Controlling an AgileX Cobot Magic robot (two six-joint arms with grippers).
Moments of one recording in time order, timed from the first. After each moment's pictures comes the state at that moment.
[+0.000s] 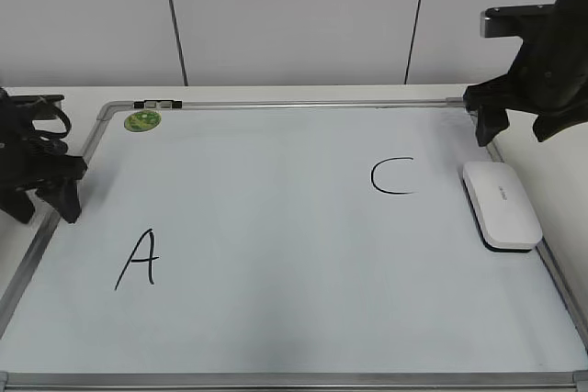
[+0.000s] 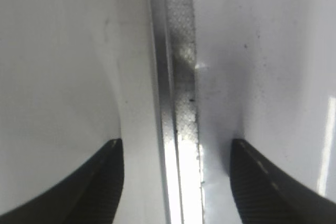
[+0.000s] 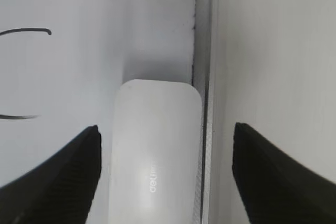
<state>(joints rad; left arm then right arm) -0.01 2.09 -1.37 -0.12 0.88 0.08 0.11 1.91 -1.45 -0.10 0.89 0.11</state>
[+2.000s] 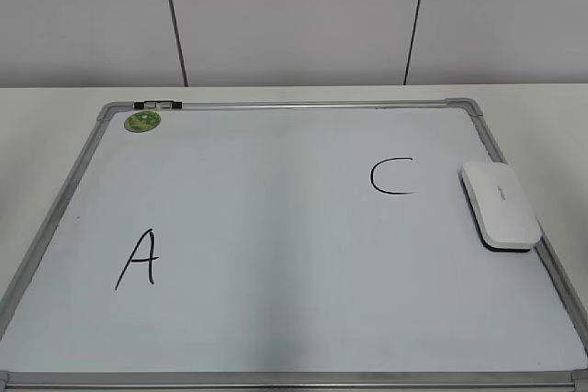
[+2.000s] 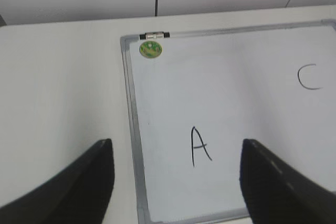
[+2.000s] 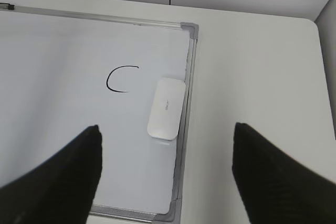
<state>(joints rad) -0.01 0.89 -1.38 -0.20 1.27 0.05 0.12 0.89 -1.38 0.00 1.27 -0.05</state>
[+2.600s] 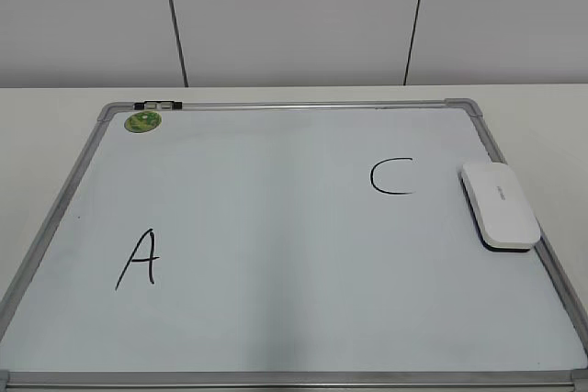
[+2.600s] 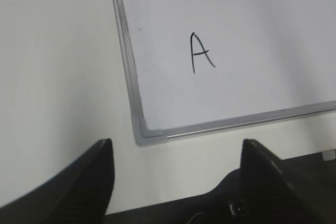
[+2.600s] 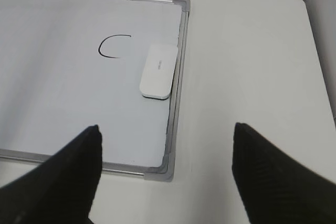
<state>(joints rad) -0.06 0.47 -0.84 -0.15 1.27 0.05 0.12 0.45 -1.02 -0.03 1.27 -0.05</state>
